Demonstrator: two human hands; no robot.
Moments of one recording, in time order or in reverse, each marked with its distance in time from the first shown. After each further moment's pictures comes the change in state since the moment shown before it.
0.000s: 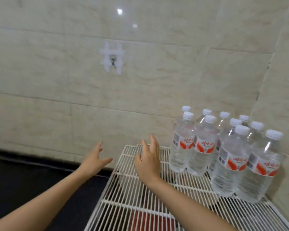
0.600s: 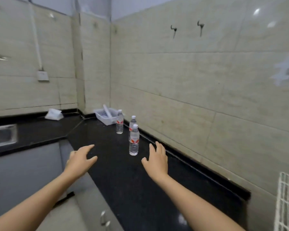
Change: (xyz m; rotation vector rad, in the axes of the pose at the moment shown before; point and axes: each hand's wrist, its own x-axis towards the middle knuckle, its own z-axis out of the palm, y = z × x) left_hand -0.278 -0.212 -0.386 0.405 0.744 -0.435; right_hand -0.114 -0.345 0.225 0.078 -0.492 -0.376
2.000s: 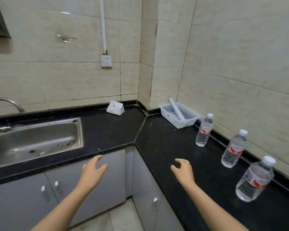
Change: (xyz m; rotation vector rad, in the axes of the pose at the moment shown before) left_hand 0.310 -0.340 -0.112 -0.187 0.097 -0.363; right_hand 0.302 -0.219 0.363 0.361 -0.264 0.205
